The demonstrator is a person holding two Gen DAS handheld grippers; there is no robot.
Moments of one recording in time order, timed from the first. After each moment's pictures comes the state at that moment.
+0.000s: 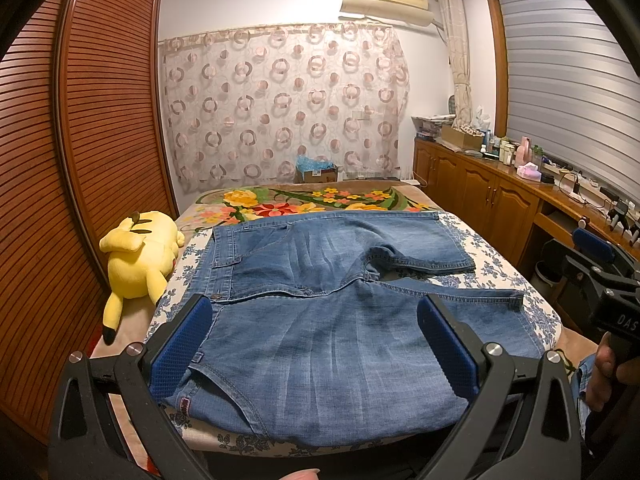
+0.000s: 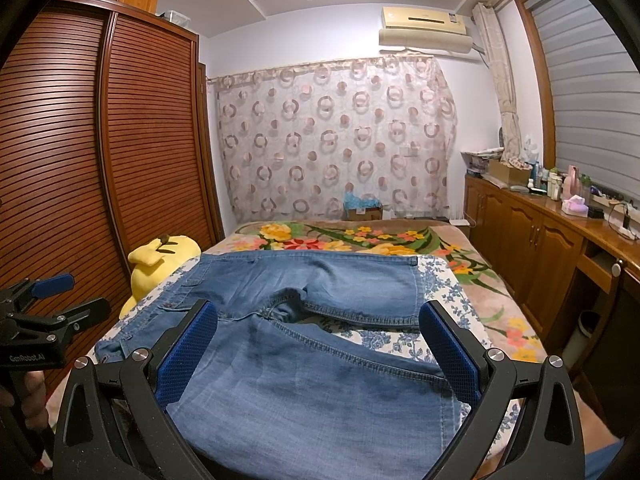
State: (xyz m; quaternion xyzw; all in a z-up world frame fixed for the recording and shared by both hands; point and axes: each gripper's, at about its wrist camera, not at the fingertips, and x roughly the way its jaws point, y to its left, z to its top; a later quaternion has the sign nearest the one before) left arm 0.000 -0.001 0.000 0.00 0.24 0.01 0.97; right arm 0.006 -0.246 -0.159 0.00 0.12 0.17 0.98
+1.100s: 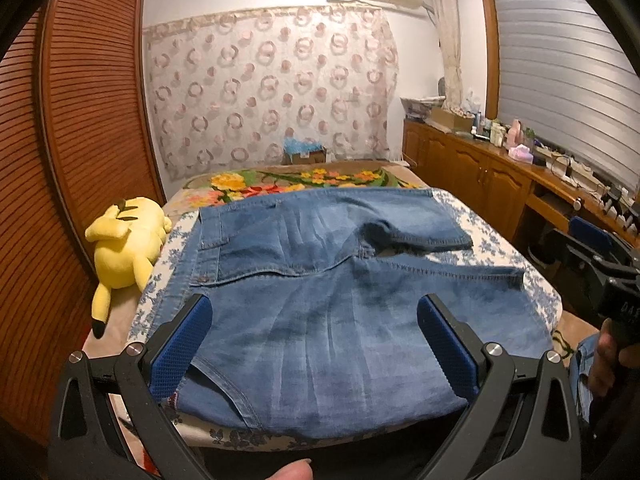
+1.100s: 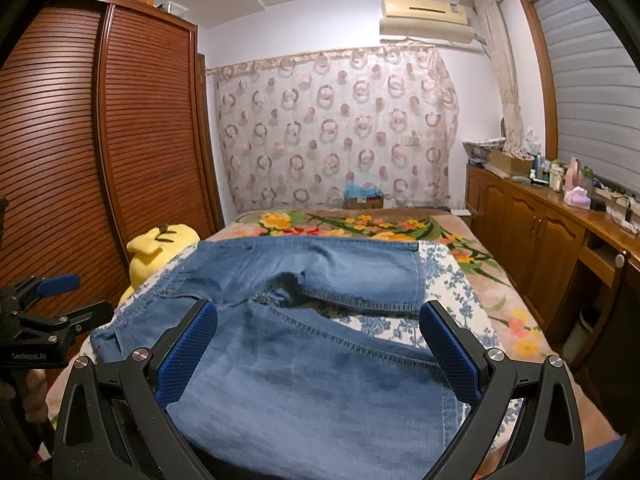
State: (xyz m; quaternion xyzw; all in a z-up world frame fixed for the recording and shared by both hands) left arm 0.009 0.003 -0.017 0.00 0.28 -0.02 0.96; right arm 0.017 -0.245 -0.166 0.00 0.14 0.17 0.98
